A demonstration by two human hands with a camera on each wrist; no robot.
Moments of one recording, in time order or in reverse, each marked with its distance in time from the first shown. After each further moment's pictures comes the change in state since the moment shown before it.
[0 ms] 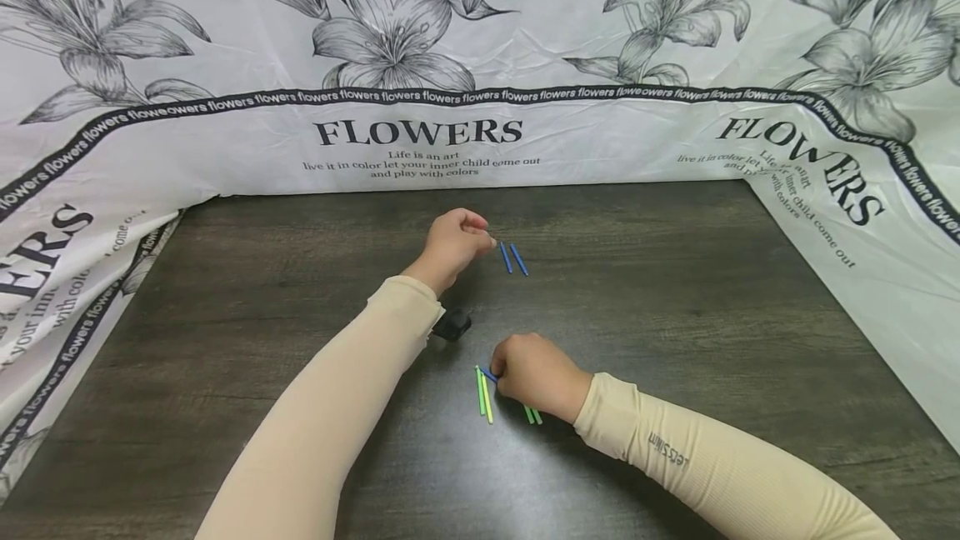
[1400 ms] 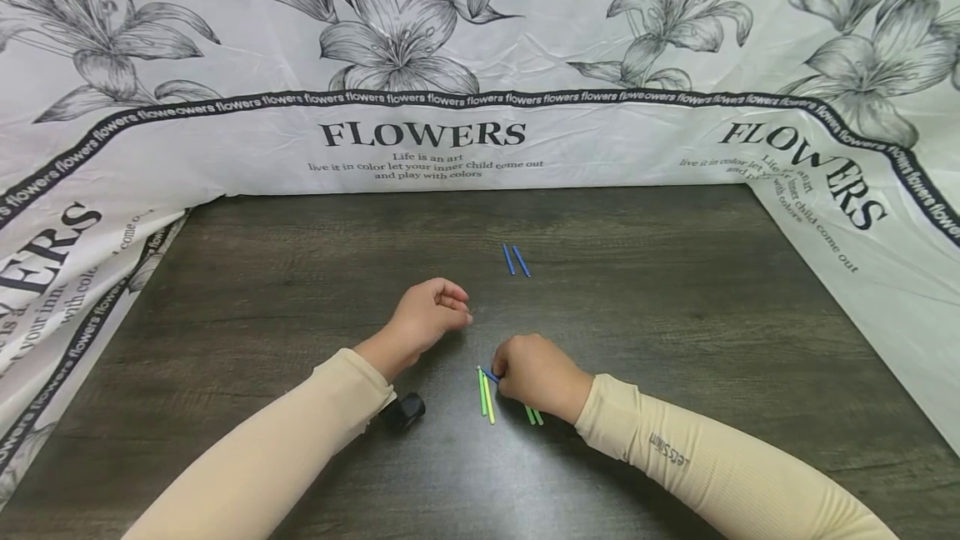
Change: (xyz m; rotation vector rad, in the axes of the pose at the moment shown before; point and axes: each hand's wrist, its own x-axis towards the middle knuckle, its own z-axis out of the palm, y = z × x) left_hand -0.073 -0.052 -0.019 0.095 -0.105 -0.014; right_hand 0.001 0.002 0.002 -0.028 0.010 -0.035
